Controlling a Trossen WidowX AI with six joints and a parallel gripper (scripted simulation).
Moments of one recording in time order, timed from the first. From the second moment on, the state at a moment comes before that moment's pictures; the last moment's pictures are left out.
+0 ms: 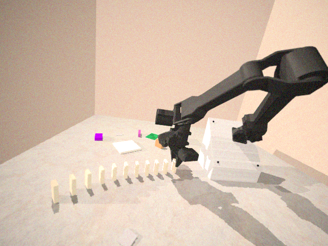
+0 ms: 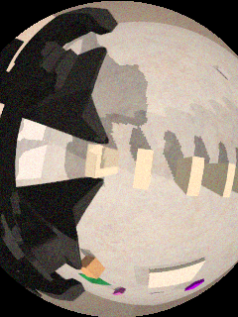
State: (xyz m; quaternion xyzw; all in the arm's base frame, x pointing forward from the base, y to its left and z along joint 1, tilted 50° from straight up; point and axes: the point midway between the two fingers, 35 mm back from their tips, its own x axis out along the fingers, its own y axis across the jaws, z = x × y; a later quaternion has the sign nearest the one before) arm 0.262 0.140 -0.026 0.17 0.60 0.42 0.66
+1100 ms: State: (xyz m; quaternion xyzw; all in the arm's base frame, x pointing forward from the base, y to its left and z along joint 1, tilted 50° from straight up) arm 0.271 0.045 0.053 0.21 0.64 0.37 0.64
